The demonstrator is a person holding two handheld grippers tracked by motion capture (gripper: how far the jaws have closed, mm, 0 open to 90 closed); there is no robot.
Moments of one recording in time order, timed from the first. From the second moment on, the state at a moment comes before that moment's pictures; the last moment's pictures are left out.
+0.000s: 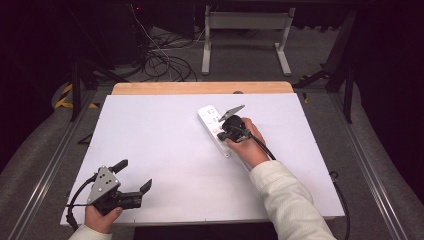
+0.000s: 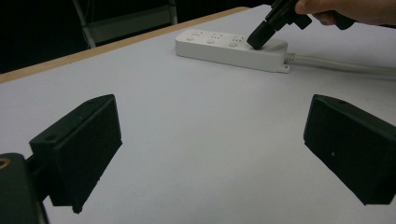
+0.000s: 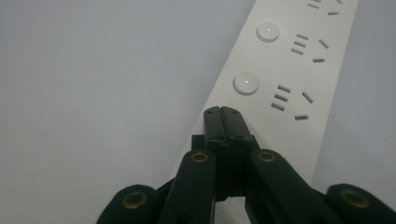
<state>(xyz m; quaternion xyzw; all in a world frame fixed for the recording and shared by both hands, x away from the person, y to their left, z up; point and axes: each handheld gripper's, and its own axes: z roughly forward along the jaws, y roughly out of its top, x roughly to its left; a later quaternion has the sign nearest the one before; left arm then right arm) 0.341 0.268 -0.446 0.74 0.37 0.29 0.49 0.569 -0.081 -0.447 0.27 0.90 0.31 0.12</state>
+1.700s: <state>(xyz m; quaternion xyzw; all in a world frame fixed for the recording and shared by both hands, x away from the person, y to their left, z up) 0.342 0.268 -0.446 0.73 0.37 0.29 0.49 0.532 -0.090 -0.385 0.24 0.89 0.37 0.12</state>
